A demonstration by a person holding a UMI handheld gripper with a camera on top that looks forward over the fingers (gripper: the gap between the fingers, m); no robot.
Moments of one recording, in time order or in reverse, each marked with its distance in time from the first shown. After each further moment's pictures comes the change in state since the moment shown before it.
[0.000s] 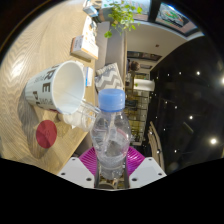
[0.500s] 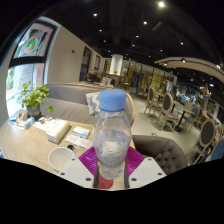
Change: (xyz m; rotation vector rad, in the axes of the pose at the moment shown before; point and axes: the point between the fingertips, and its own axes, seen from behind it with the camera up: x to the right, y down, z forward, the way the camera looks) arm -0.004 -0.011 -0.016 0.108 -0.393 1.380
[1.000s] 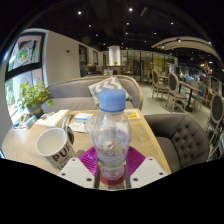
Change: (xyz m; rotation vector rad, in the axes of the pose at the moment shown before) arm -0.026 0.101 0.054 -0.078 -0.107 0.181
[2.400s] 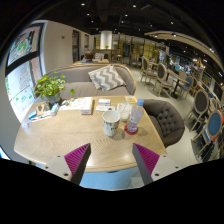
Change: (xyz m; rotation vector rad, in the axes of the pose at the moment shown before) arm -0.164 -0.010 -0.294 -0.232 0.160 0.001
